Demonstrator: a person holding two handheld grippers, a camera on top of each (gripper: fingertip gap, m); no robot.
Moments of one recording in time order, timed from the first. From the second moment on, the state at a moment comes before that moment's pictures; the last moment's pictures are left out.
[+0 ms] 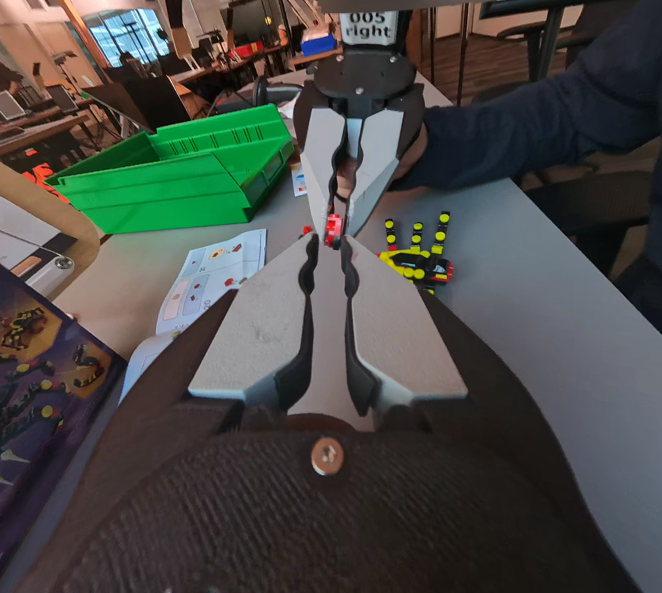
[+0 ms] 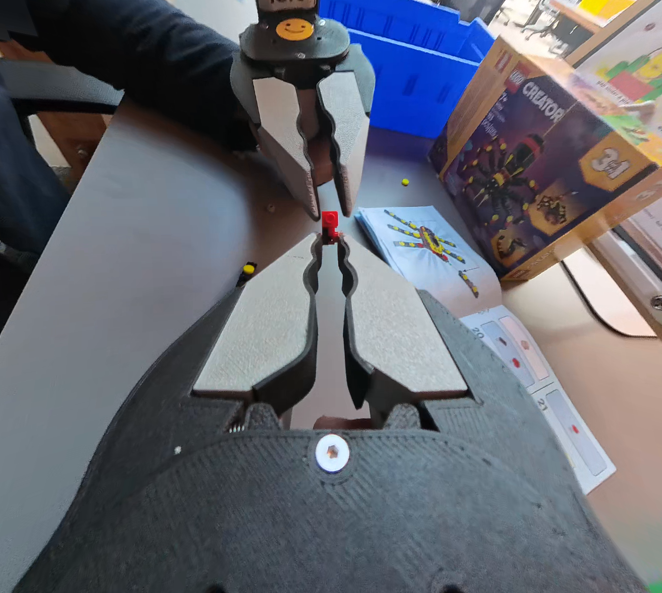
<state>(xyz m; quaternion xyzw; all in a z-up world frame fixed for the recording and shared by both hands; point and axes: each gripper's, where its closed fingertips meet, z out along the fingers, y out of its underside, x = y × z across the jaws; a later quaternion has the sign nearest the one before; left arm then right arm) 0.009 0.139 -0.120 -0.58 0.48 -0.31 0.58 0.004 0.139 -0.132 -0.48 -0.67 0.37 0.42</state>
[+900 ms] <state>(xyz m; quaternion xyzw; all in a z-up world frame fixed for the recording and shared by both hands) 0.024 0.130 -0.145 -0.60 0.53 -0.25 0.54 0.016 0.132 -0.150 -0.49 -0.70 0.36 0.38</state>
